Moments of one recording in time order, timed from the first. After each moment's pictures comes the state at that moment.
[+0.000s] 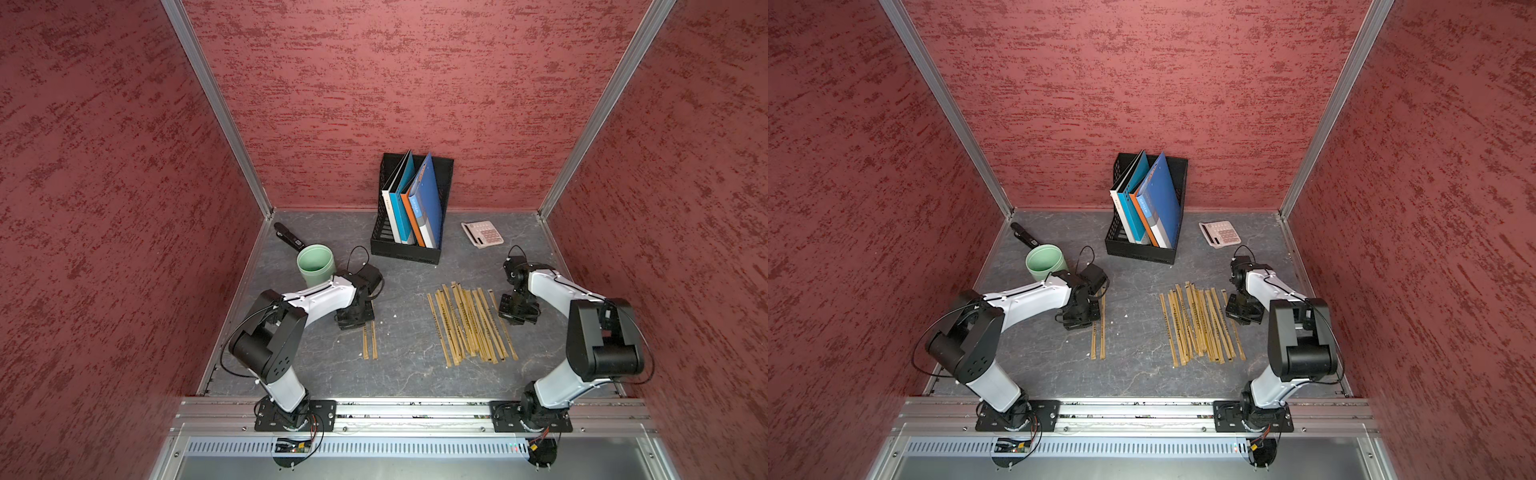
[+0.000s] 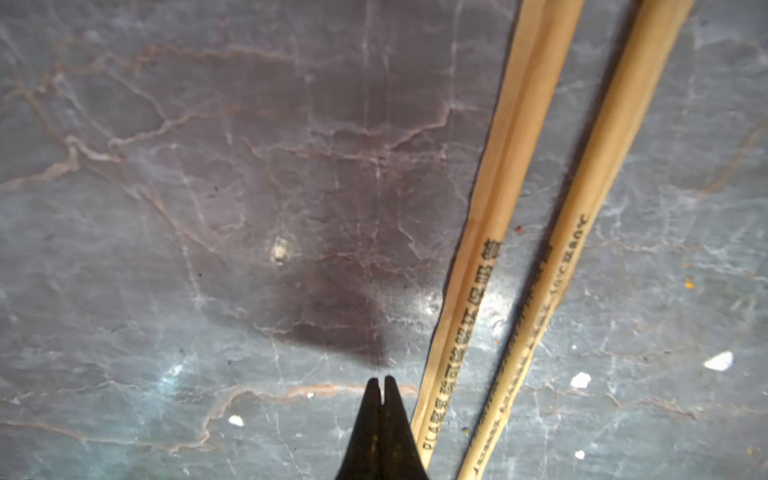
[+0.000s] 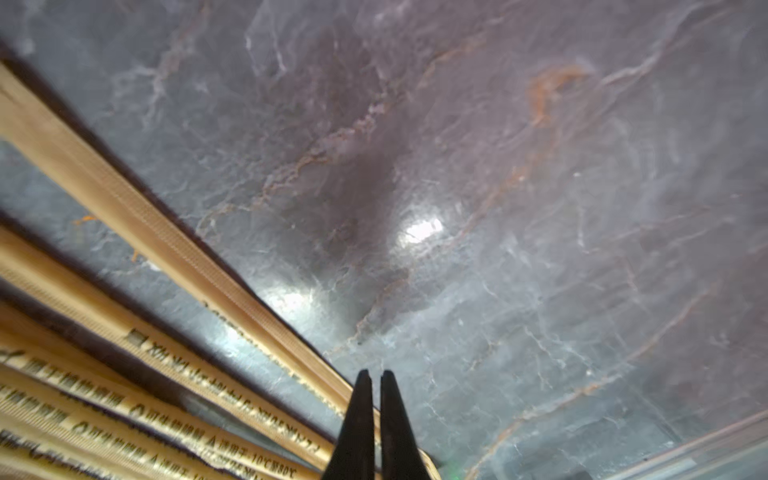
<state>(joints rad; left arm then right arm) -0.55 1.68 1.00 -0.86 -0.06 -0.81 0.02 1.63 0.95 -0.93 0.11 0.48</state>
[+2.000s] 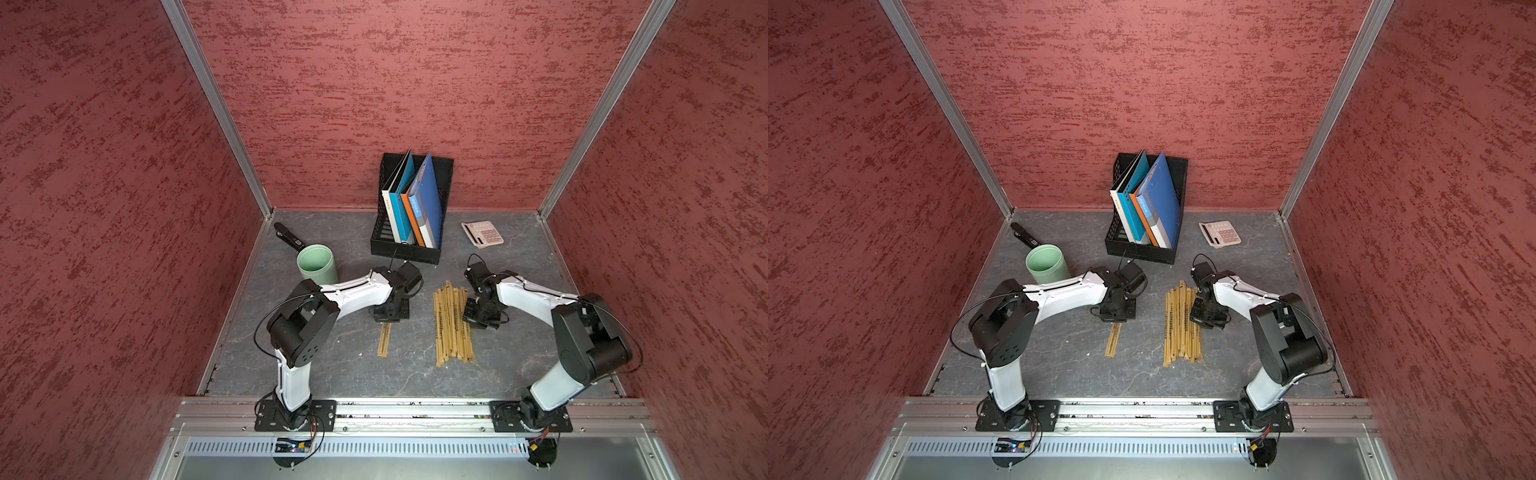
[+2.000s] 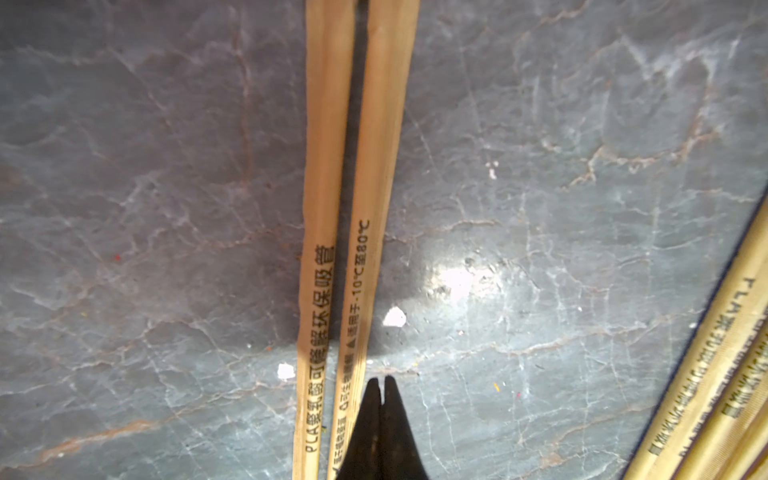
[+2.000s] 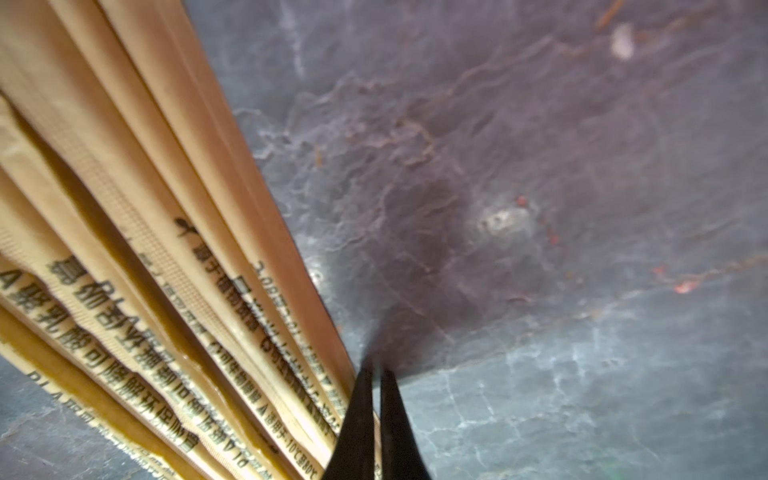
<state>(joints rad) -0.78 1.88 1.27 -0.84 -0.02 -0.78 0.37 1.65 0.93 -0.81 -0.09 0.76</state>
